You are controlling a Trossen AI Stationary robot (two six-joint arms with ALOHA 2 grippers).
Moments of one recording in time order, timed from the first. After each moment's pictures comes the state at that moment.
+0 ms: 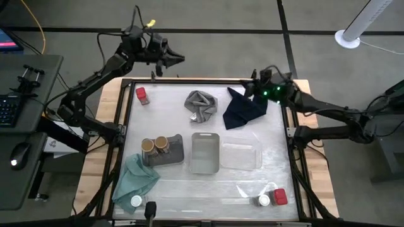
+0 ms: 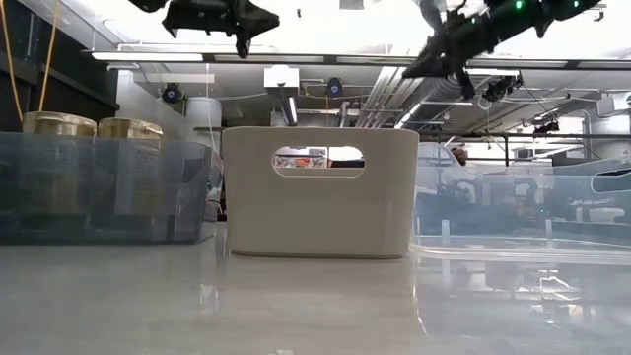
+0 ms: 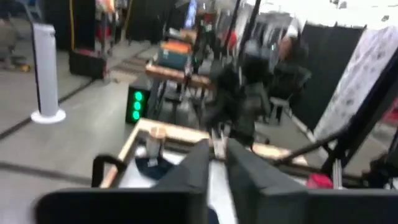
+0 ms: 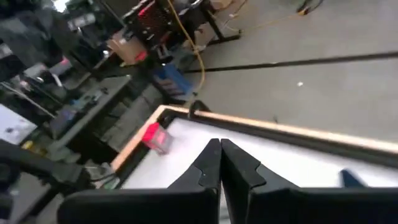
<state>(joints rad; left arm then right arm) 0.88 1.40 1.32 -0.07 0.88 -0.09 -0.50 1.01 0.81 -0.05 0.13 0.63</state>
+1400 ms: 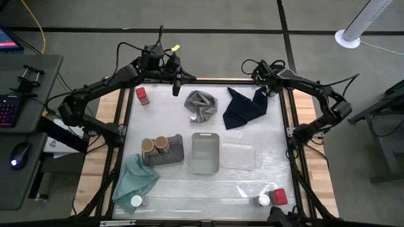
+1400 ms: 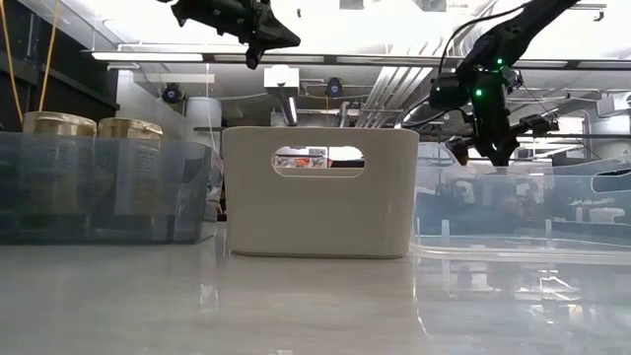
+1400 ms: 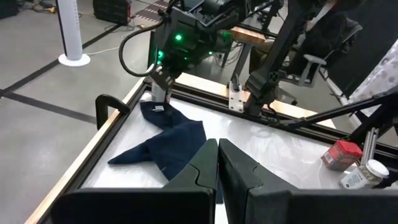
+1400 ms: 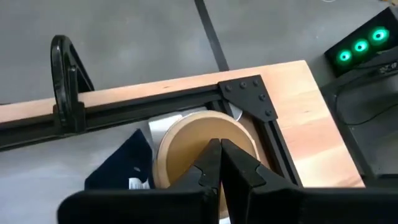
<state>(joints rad) 0.60 1.40 1.29 -0.24 0.49 -0.04 -0.90 1.49 1.01 -0.83 0.70 0.79</state>
